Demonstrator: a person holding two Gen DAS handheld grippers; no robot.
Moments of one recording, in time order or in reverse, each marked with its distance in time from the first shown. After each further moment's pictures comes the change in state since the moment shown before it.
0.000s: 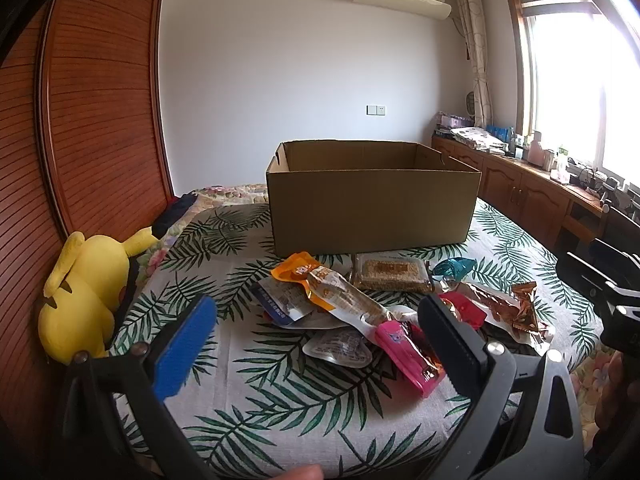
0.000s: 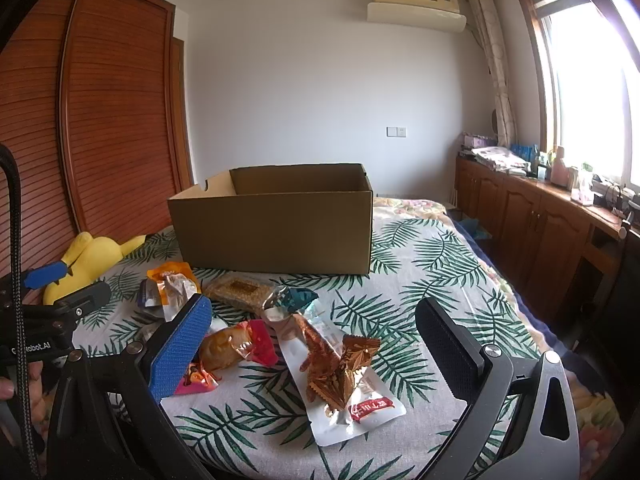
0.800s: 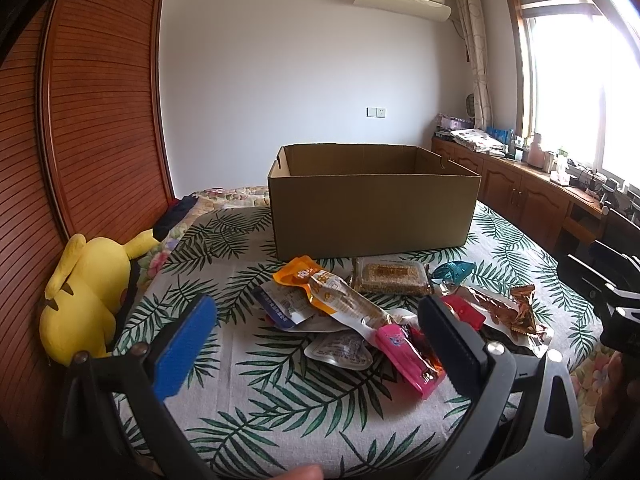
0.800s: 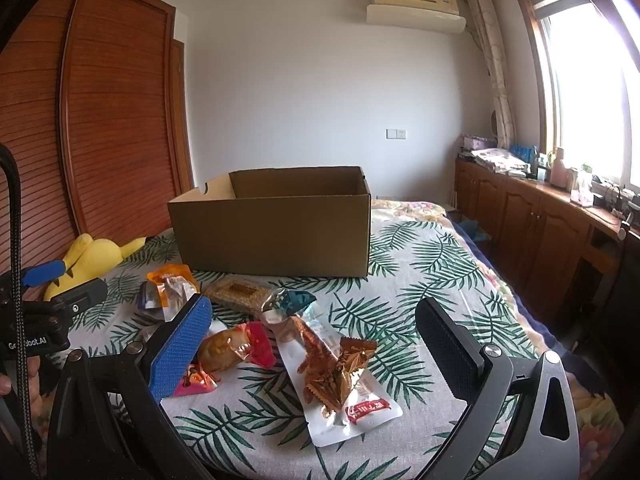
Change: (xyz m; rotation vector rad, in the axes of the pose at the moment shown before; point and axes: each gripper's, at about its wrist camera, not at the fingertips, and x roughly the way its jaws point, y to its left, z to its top) left arm -0.002 0.000 0.002 0.001 -0.005 0.002; right arm -0.002 -0.002 0.001 -0.001 -0.009 -0.002
